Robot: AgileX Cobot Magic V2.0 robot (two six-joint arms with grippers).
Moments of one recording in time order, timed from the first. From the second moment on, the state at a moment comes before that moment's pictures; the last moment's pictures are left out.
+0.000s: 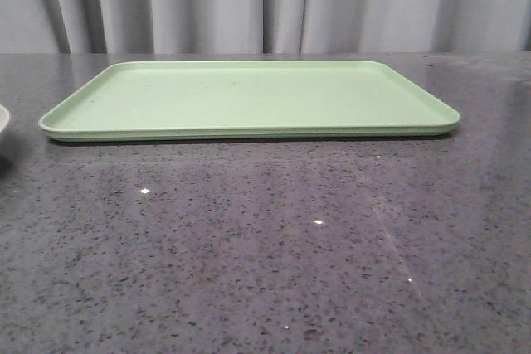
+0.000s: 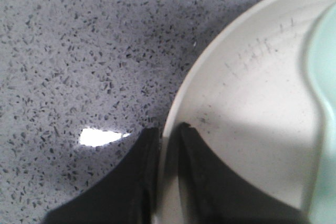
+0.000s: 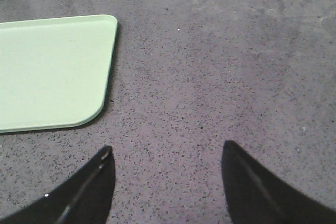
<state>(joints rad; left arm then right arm) 0.27 1.28 -0.84 -0.04 0.82 0.06 0.10 0.40 -0.46 -0.08 0.50 0.25</state>
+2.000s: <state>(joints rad) -0.06 1.55 -1.20 -0.71 0.71 0.26 0.10 0.40 -0.46 -0.07 0.50 0.25</state>
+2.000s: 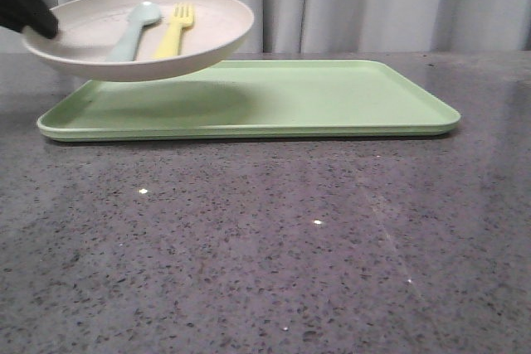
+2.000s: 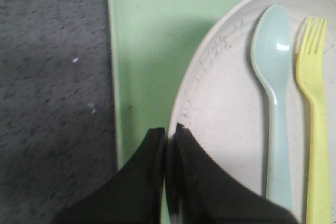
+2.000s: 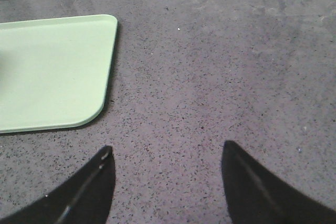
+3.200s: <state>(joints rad) -0.20 1.85 -1.37 -0.76 0.63 0.21 0.10 0.40 -0.46 -0.07 0.50 0.25</state>
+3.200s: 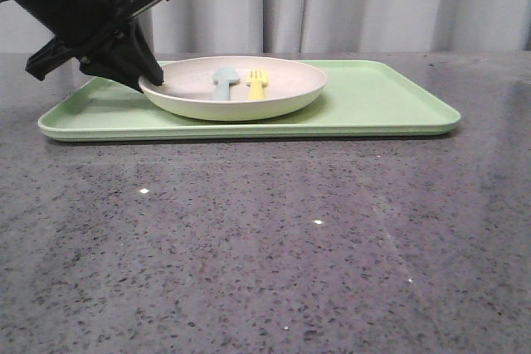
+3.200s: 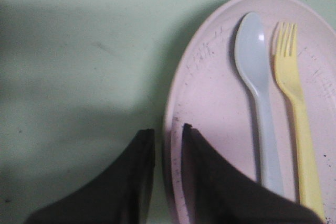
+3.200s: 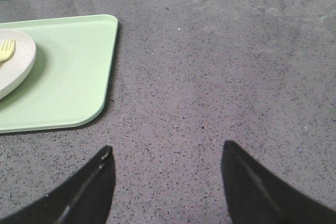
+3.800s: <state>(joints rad) -0.20 1.68 -1.34 -0.58 0.67 0.18 0.12 0.42 -0.52 -0.07 0.52 0.25</state>
